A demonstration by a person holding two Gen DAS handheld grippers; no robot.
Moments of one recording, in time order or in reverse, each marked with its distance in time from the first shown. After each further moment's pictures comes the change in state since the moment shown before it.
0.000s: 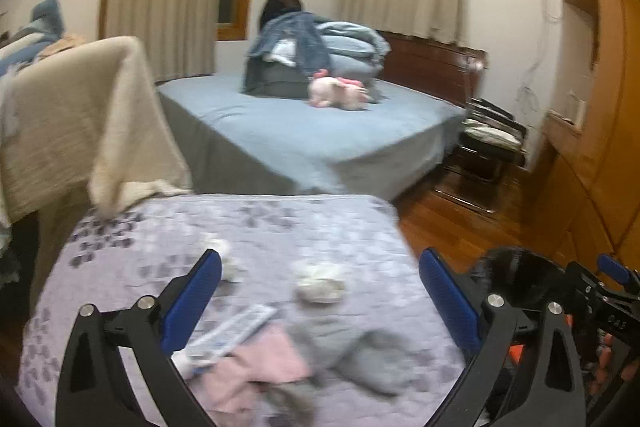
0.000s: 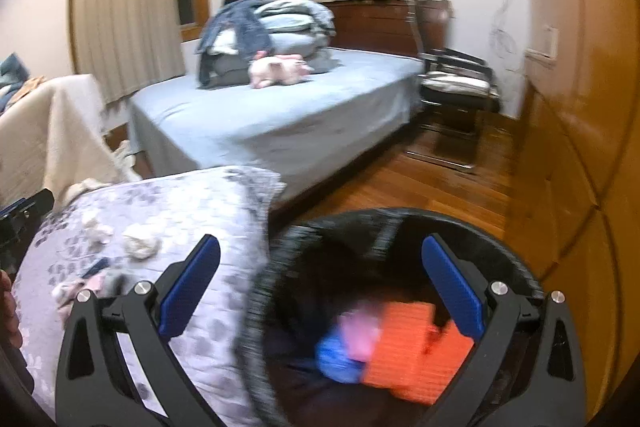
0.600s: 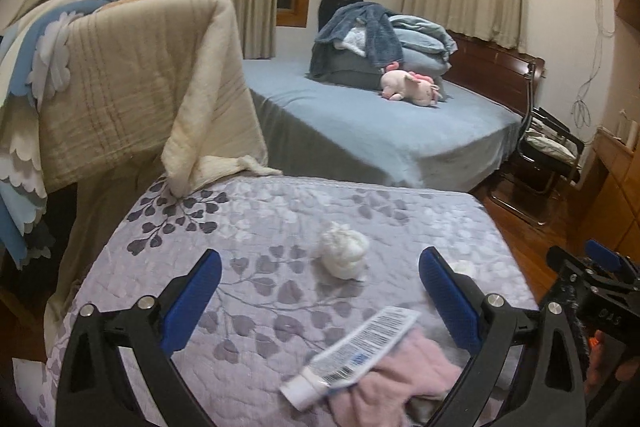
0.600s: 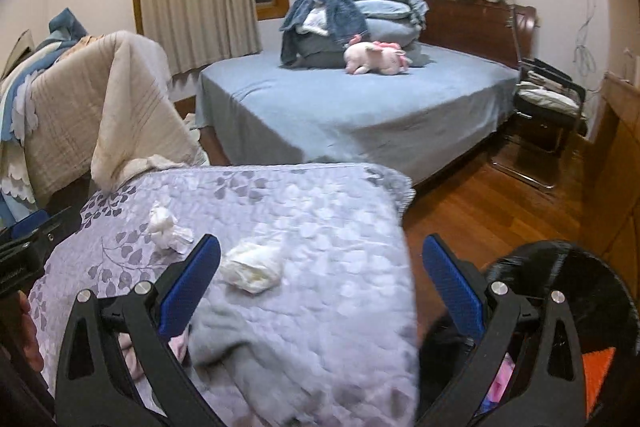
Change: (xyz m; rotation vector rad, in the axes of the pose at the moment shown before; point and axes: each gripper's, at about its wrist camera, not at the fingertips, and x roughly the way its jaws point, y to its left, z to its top) left arm 0.030 0.108 -0.011 -0.088 0.033 0.156; right arm 0.083 0.141 0.013 -0.111 0.052 0.206
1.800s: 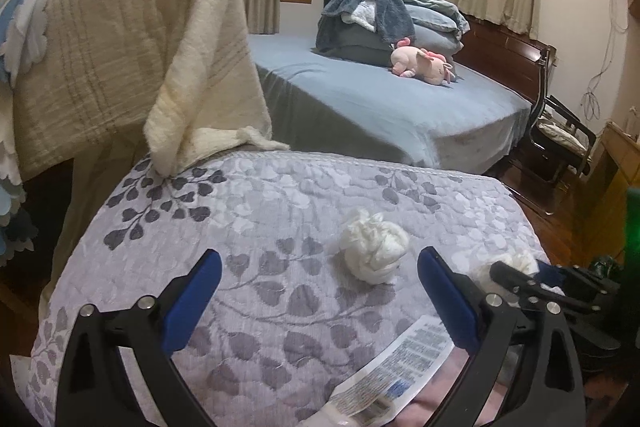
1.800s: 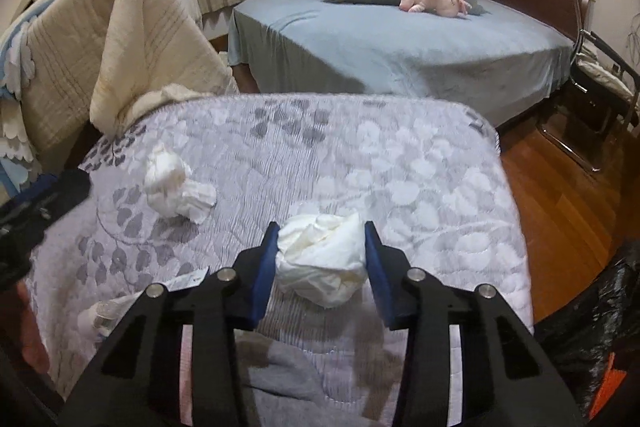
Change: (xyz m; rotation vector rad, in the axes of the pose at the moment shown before) left arm 0.063 0.016 -0.001 -0.006 0.083 -0.009; right arm 0.089 0.041 -0.008 -0.045 0.197 0.111
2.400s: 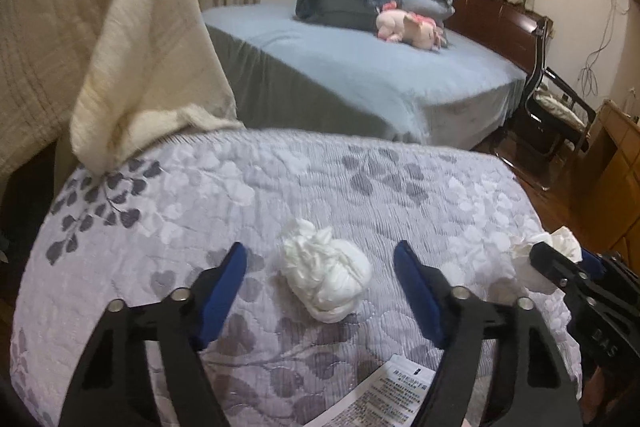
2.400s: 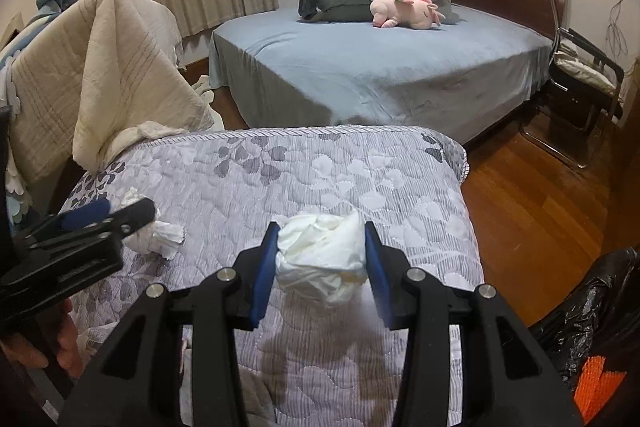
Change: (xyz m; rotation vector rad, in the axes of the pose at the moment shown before) left arm 0.067 -0.035 0.013 0.031 0.142 -0.034; right arm -0.005 -0.030 0.011 0.050 -0.052 -0.038
